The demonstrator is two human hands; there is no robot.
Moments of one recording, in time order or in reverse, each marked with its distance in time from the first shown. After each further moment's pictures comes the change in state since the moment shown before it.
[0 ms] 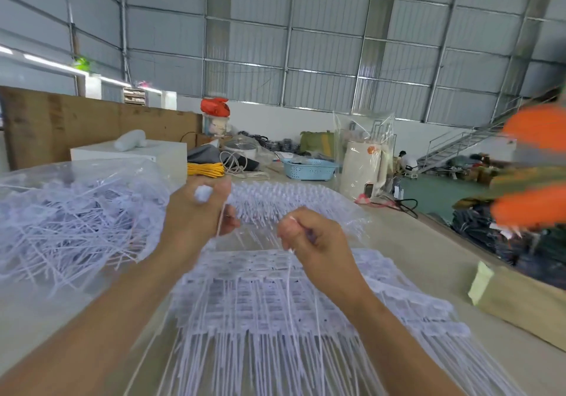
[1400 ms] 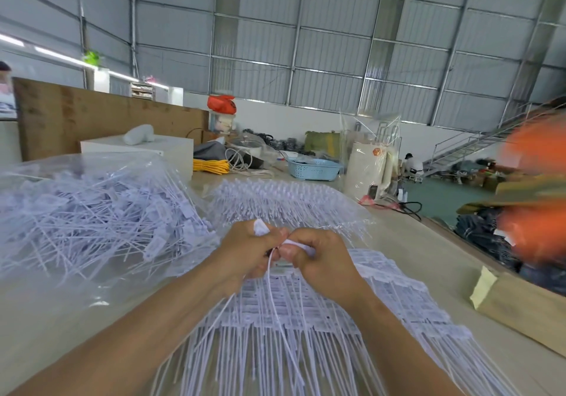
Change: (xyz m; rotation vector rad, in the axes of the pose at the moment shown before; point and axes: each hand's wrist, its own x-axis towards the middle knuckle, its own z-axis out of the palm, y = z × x) left_hand -0.029 -0.028 0.033 0.000 -0.393 -0.246; right_hand -0.006 0.028 0.000 -0.150 -0.142 0.114
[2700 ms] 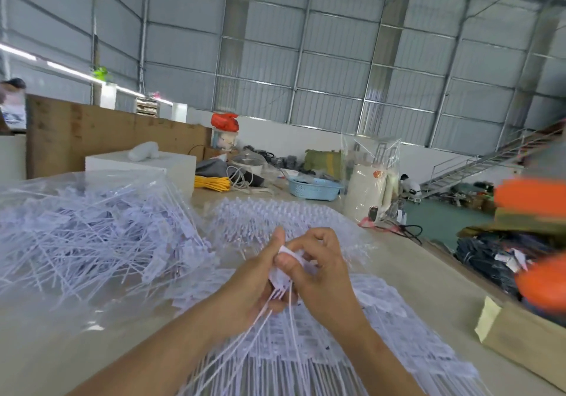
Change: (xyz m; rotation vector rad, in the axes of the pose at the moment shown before) left_hand -0.001 -0.005 0.005 -0.253 -0.266 -0.093; right_hand 0.002 -0.014 0.007 0.060 0.220 -0.040
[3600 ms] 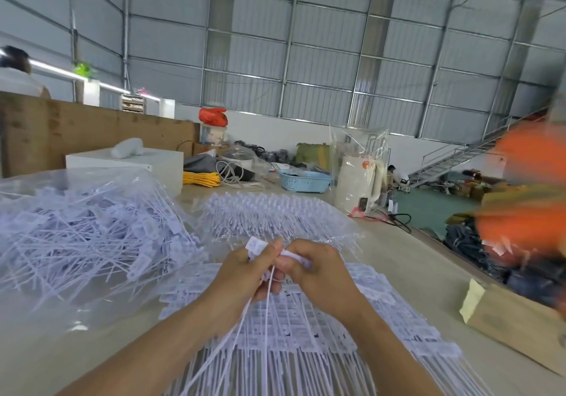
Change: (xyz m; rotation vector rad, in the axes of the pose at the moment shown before) left_hand 0.002 -0.012 0.005 0.185 0.255 0.160; right_hand 0.002 0.019 -0.017 -0.077 -0.209 0.093
